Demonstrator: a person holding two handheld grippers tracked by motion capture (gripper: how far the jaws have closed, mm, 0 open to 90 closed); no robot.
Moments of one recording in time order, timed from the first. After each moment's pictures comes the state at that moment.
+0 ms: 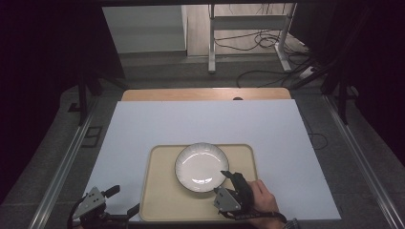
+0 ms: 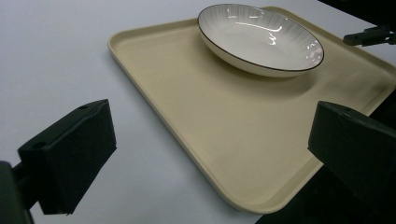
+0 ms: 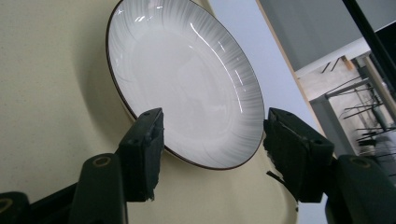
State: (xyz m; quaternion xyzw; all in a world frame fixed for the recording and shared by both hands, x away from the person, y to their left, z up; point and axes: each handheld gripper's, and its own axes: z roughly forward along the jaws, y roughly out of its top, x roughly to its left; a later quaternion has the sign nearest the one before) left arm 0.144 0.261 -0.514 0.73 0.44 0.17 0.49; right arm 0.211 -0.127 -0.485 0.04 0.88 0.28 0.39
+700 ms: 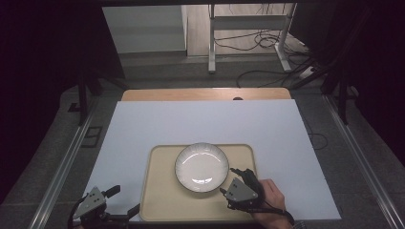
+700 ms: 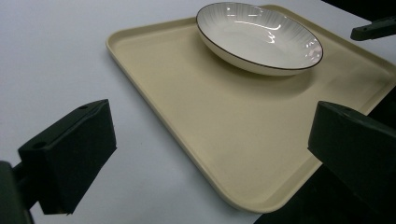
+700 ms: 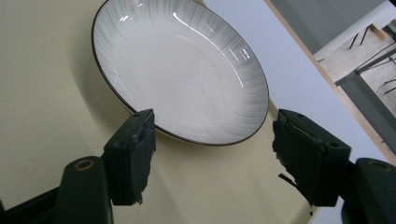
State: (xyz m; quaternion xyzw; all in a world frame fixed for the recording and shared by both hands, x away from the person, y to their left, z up) left arm 0.144 0.261 -0.515 0.73 0.44 0.17 0.49; right arm 0.223 -0.153 -0.480 0.11 0.88 0.33 0.33
